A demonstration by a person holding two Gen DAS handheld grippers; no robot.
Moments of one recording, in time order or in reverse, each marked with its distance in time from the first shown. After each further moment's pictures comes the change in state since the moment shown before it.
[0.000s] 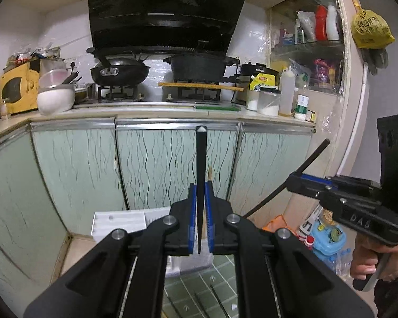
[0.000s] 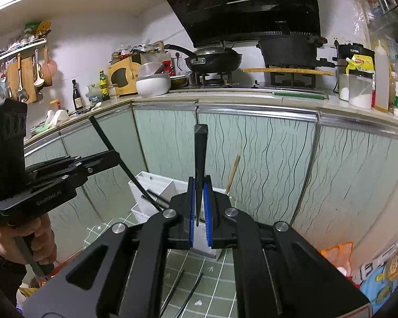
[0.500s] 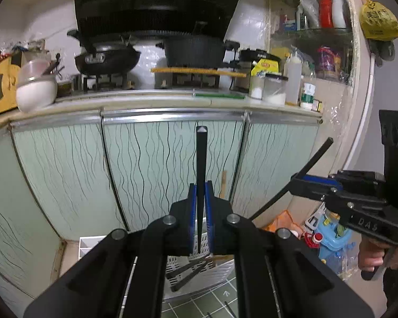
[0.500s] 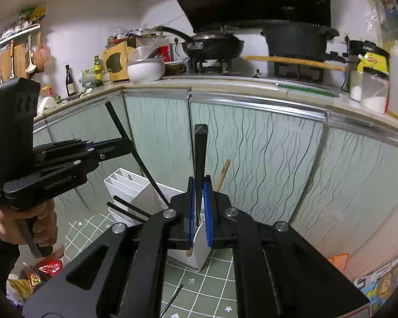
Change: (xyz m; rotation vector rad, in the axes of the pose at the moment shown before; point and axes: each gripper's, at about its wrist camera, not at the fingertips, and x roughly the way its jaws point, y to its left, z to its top) left arm 0.087 0.033 0.005 0.020 0.079 -0.050; right arm 0.072 -0.028 0.007 -0.037 0.082 0.013
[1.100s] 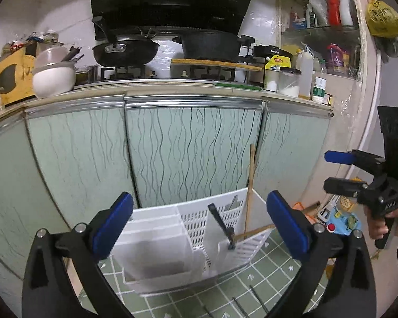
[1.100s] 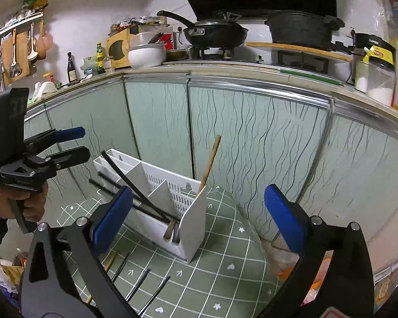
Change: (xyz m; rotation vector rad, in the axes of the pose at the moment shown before) left arm -0.024 0.037 -0.044 -0.003 -0.009 0.052; right arm 0.006 -0.015 -0.030 -0.028 0.032 0.002
